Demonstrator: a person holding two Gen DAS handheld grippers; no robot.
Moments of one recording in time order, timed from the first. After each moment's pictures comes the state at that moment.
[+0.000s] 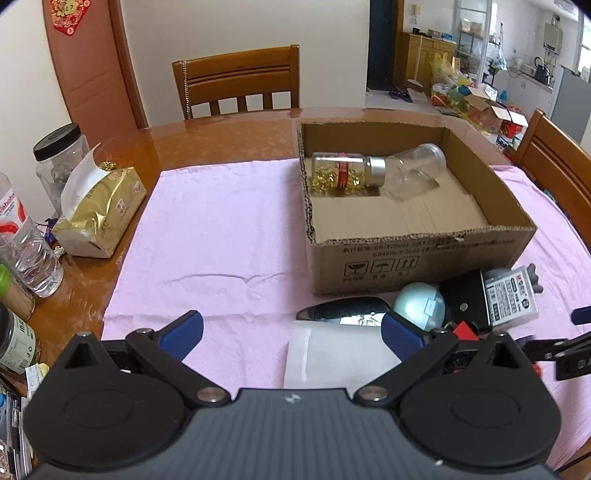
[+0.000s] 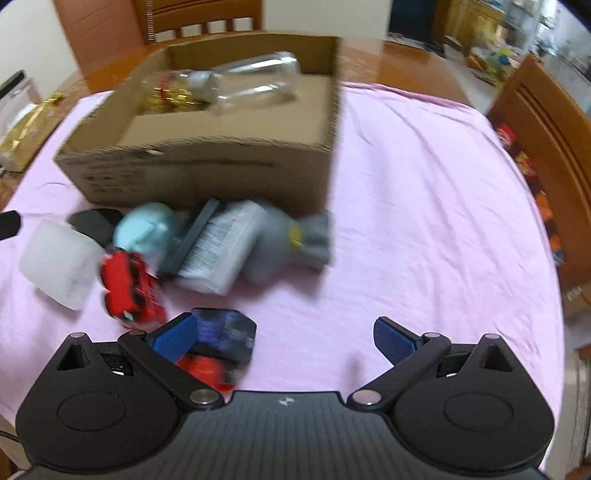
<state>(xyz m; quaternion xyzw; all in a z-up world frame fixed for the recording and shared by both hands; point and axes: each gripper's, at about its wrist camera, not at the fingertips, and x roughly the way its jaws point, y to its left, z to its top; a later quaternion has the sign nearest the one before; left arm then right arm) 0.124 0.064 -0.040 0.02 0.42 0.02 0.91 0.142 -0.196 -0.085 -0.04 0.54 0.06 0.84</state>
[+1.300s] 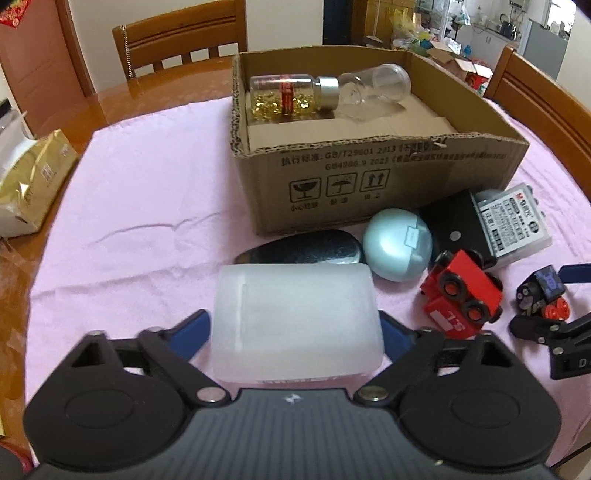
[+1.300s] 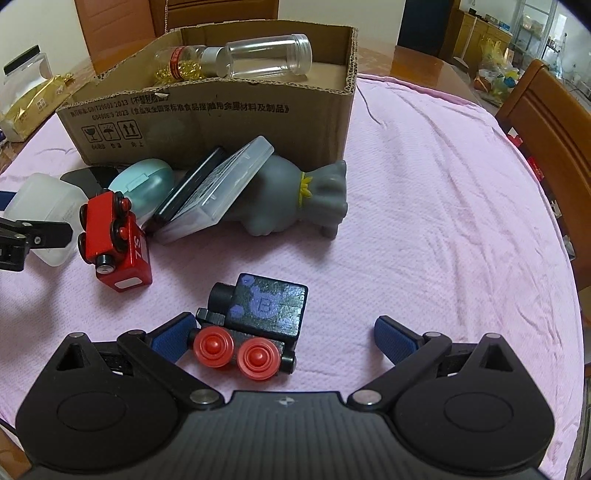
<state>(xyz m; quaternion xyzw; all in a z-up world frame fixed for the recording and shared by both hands) 0.136 0.042 -0.103 0.03 0.48 -0.05 0.88 0.122 -0.185 -0.120 -0.07 0.51 0.08 0.85</state>
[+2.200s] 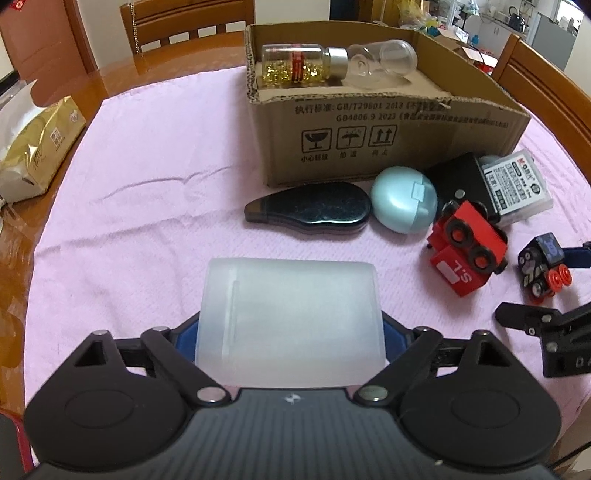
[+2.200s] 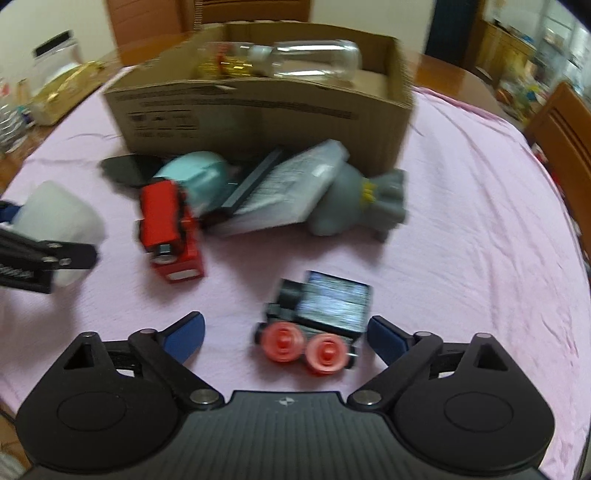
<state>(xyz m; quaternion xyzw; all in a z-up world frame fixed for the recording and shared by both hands) 0.116 0.050 -0.115 0.03 0.51 -0.04 0.86 0.110 -0.155 -0.116 -0.08 0.51 0.13 0.85</state>
